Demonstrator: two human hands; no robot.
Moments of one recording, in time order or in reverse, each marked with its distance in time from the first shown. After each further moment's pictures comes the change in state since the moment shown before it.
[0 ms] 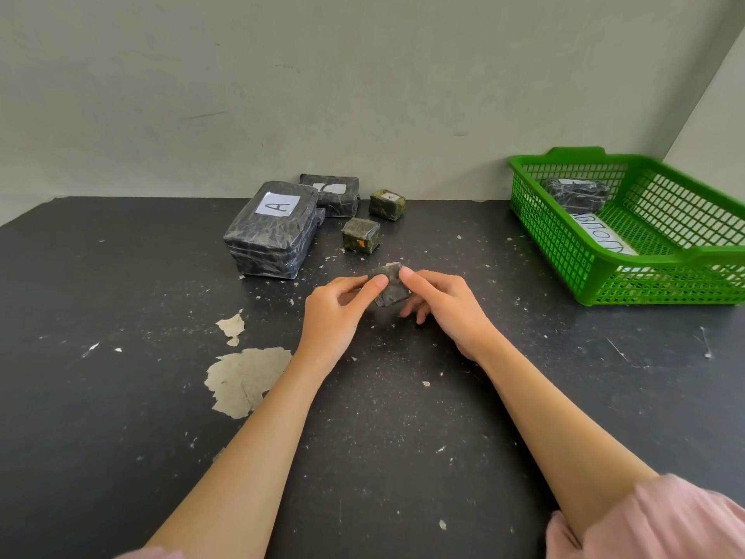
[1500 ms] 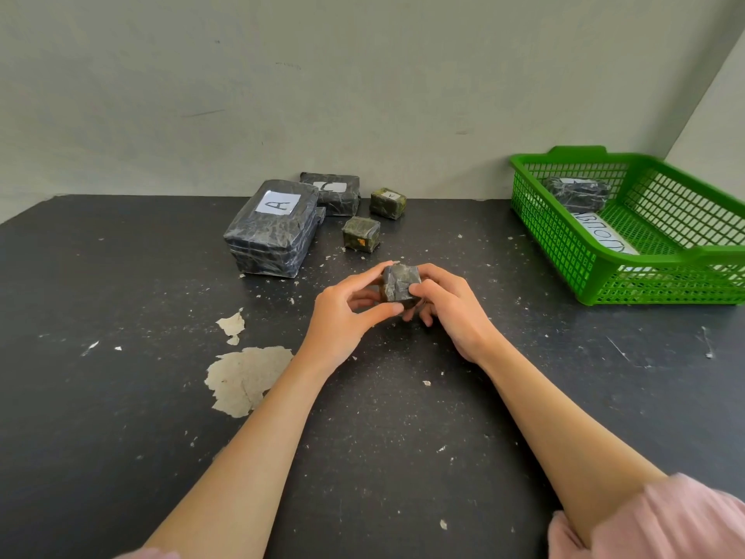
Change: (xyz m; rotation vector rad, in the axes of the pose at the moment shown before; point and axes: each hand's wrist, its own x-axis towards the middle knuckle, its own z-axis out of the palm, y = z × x) left_hand 0.000 -0.005 0.000 0.009 -0.184 0.181; right_hand -0.004 0.001 -0.002 0.015 -0.025 -0.031
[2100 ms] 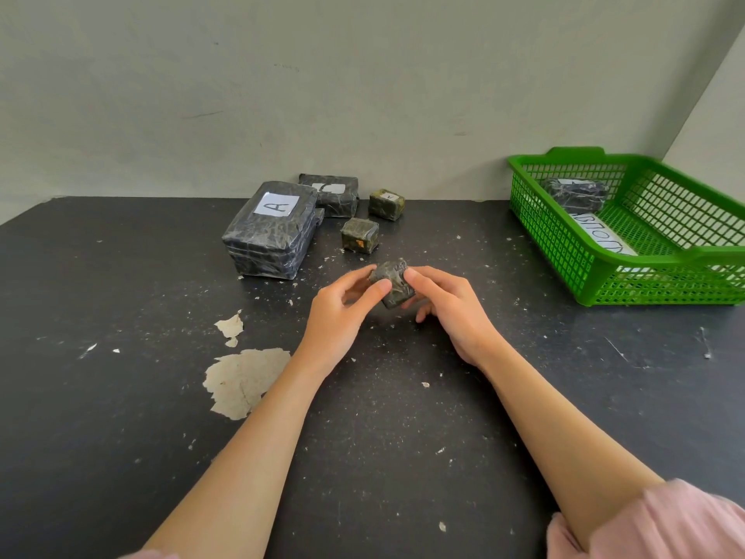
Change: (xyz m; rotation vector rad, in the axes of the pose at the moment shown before) left_hand 0.002 0.002 0.000 -0.065 0.084 -0.116; right_hand 0.000 0.000 0.001 0.090 0.034 -0.024
